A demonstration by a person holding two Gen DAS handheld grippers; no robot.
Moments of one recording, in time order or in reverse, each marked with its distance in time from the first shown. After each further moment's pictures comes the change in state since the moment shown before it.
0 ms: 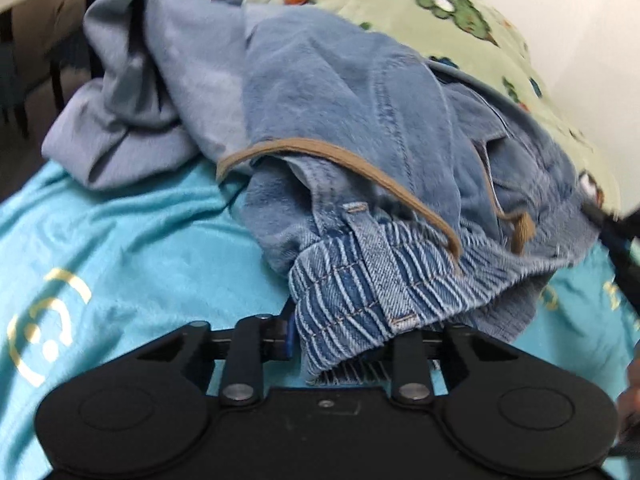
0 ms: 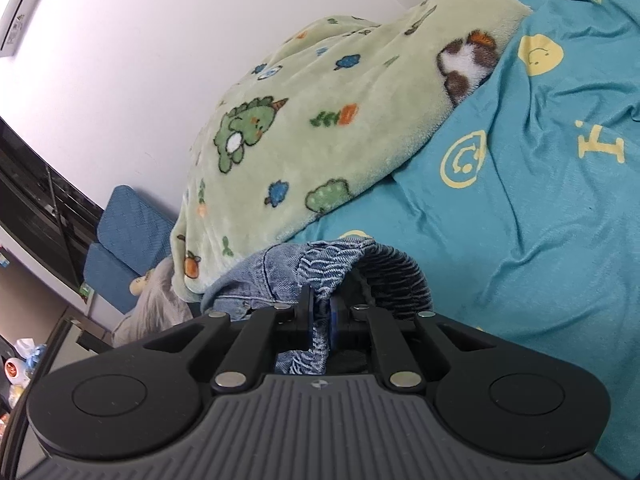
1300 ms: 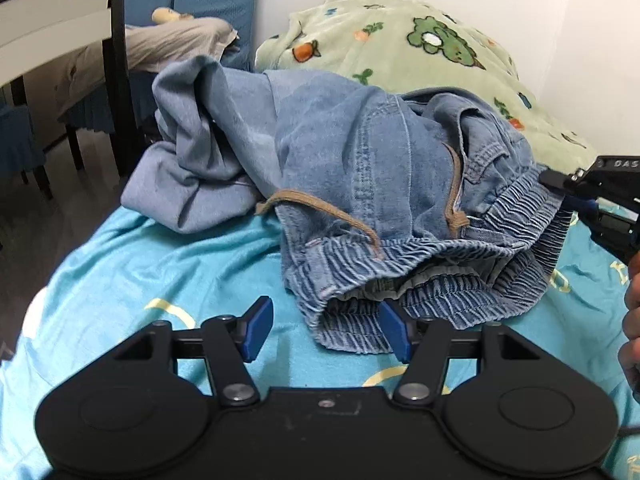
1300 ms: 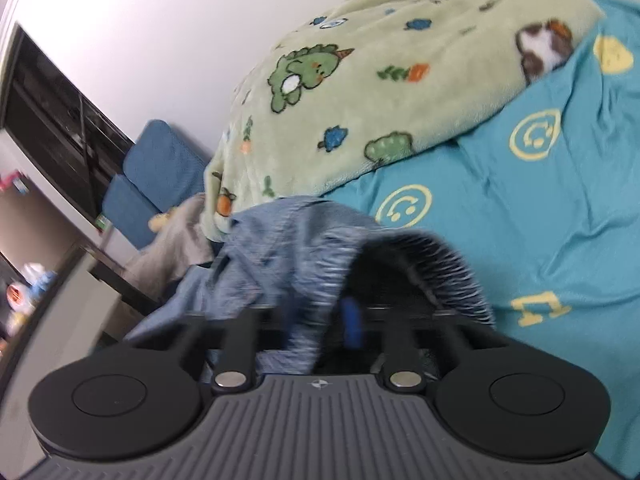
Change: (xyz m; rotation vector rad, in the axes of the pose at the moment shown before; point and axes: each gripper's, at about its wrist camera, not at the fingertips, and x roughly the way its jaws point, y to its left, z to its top) left arm -0.050 0.021 -0.027 0.131 -0.150 0.057; right arm 0.012 0.046 -0.026 -0.156 0.116 0.118
